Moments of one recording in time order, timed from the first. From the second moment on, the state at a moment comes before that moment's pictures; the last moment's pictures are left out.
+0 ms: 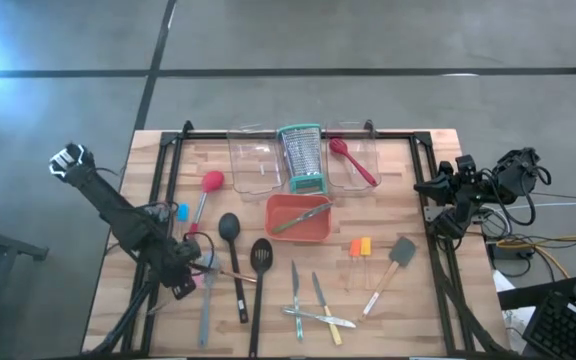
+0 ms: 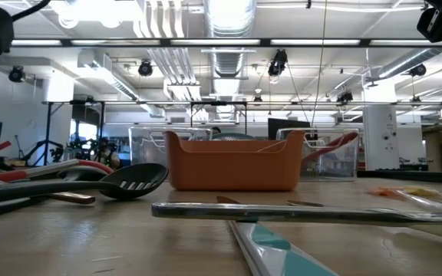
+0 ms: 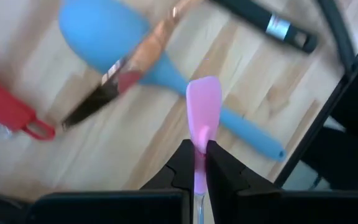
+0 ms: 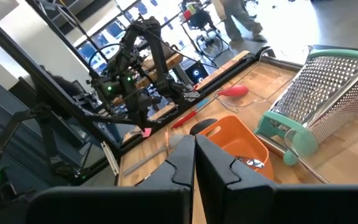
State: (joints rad) left arm -0.77 0.97 0.69 -0.83 0.01 -1.40; right arm 0.69 0.19 0.75 -0.73 0.78 0.75
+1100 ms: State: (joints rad) left arm 0.53 1.01 0.65 0.22 -0.09 -0.55; right arm 0.69 0.19 0.75 -0.73 0.78 0.76
